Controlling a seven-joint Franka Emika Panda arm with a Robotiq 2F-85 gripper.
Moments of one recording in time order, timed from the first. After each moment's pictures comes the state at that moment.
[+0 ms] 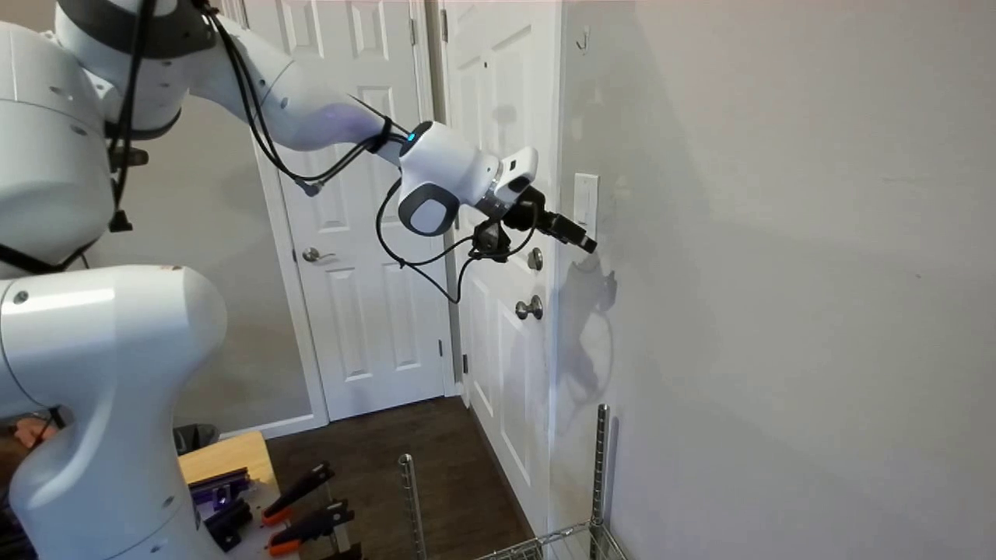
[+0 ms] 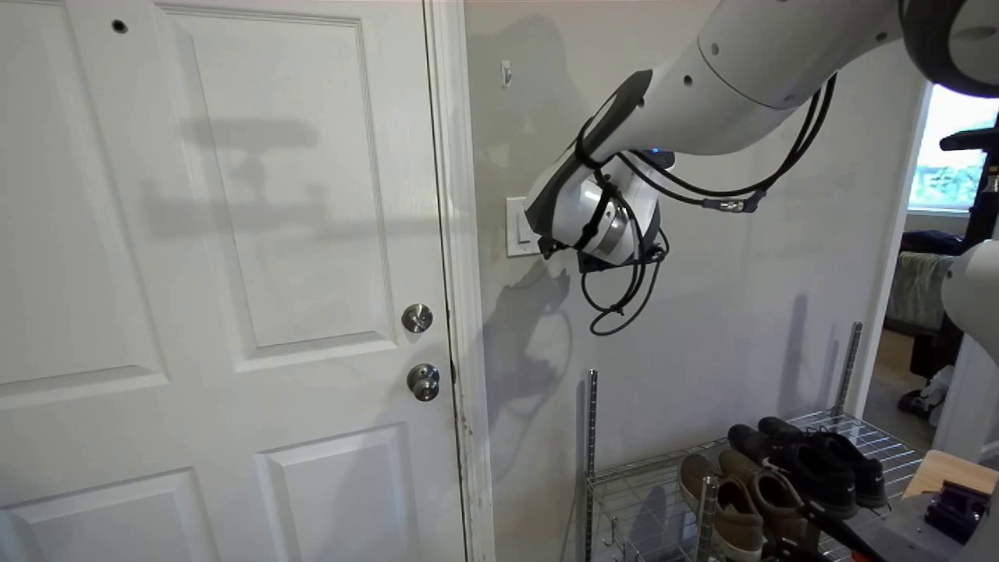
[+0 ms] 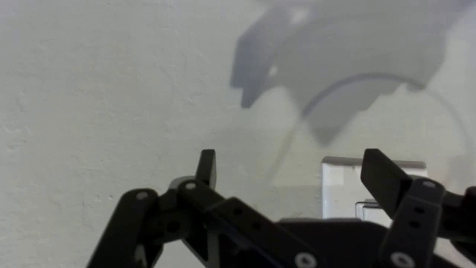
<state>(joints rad) 1.44 0.59 -1.24 -2.19 1.32 3.26 -0.59</state>
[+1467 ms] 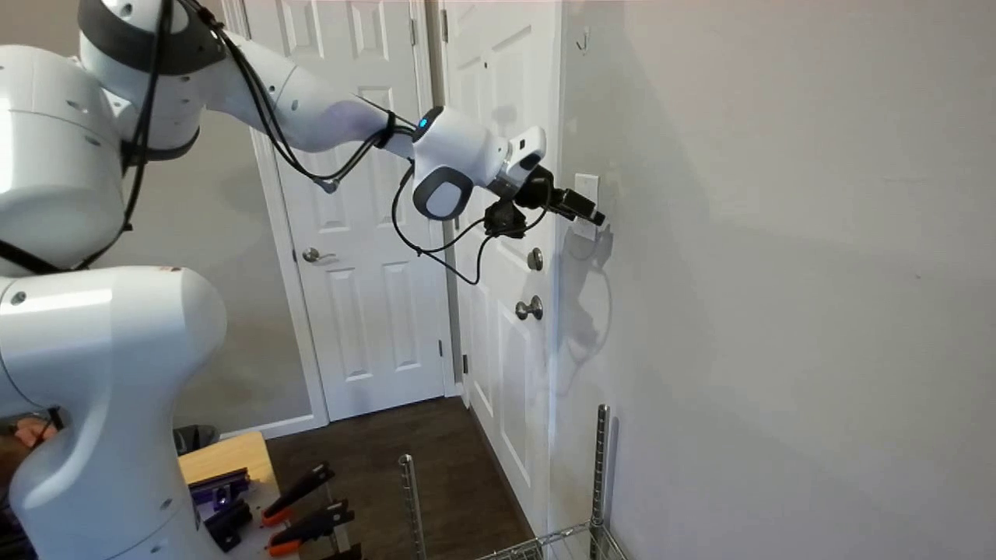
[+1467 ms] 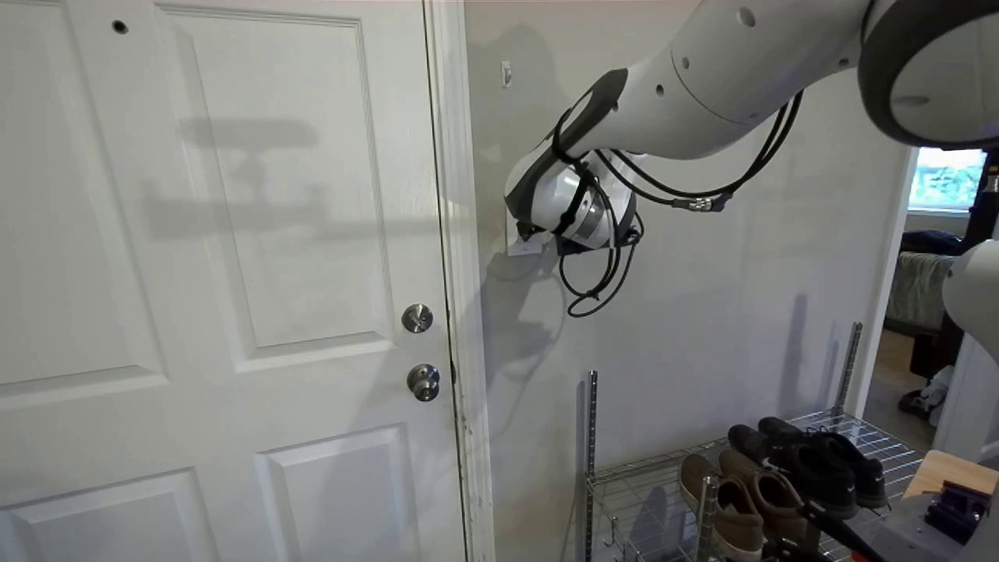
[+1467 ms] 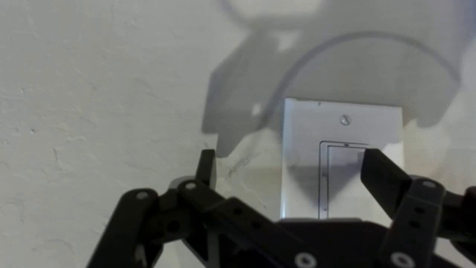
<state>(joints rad) 1.40 0.69 -1.27 -2.05 1.32 3.17 -0.58</state>
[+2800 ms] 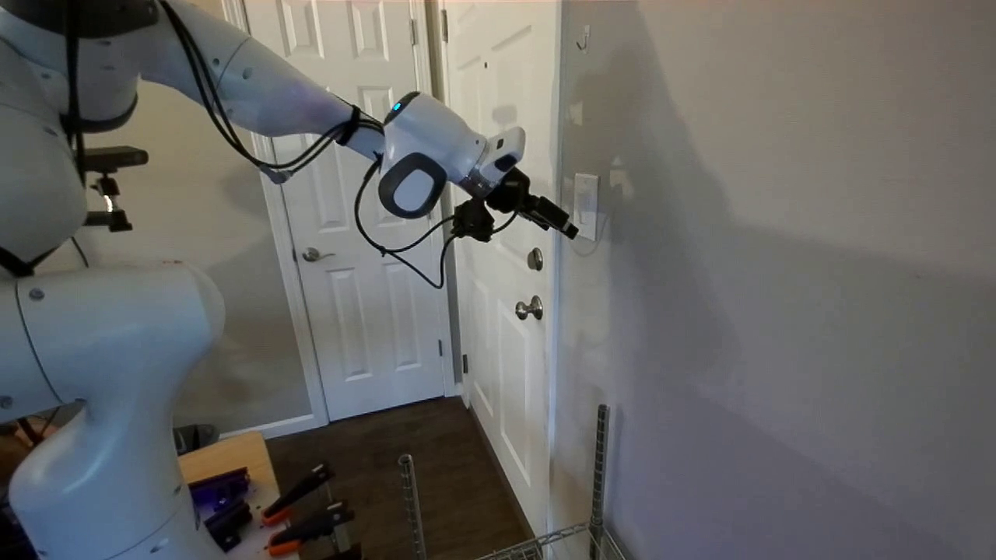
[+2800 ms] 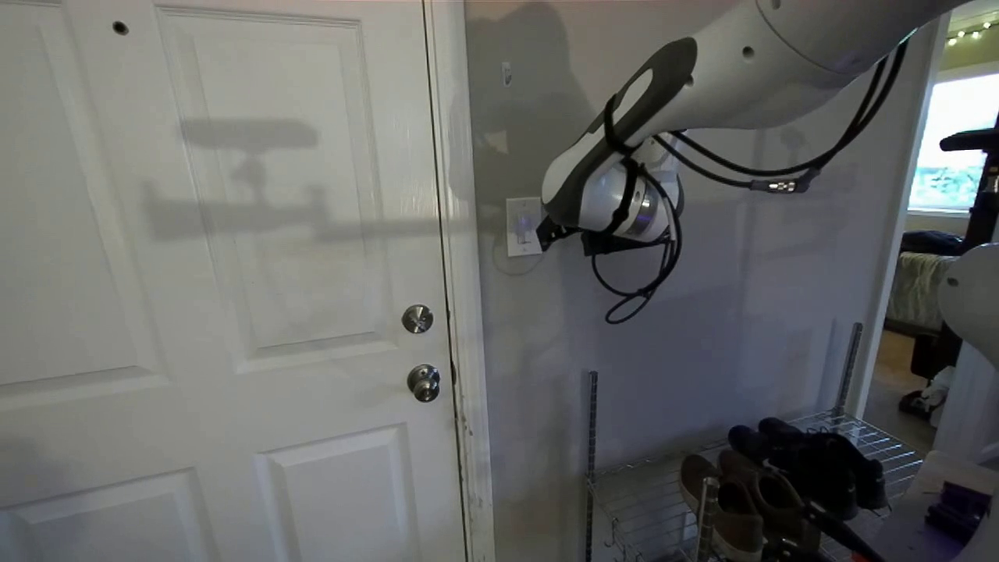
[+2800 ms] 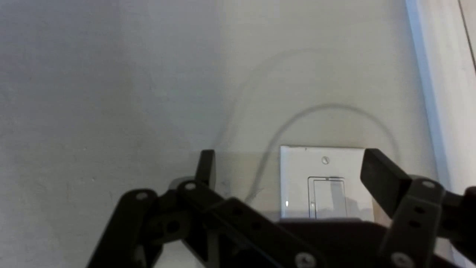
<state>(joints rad) 1.72 0.58 -1.52 -2.30 1.07 3.11 -0.36</state>
